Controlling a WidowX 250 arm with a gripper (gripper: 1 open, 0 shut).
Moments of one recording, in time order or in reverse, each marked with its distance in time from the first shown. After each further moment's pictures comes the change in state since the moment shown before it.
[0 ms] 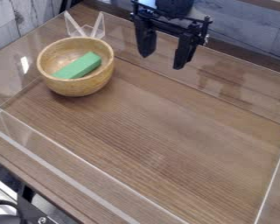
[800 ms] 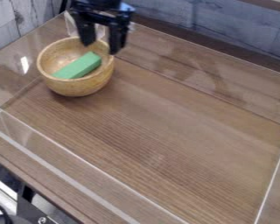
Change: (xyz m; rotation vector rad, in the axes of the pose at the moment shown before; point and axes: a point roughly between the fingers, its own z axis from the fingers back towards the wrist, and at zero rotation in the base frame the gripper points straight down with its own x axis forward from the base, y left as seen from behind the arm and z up) arm 0.000 0.117 -0.020 -0.014 -0.032 0.054
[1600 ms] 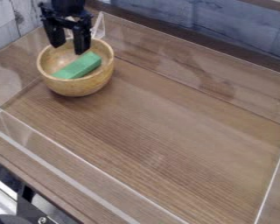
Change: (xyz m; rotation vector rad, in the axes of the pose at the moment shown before) arm 0.010 0.072 -0.032 0.000 0.004 0.041
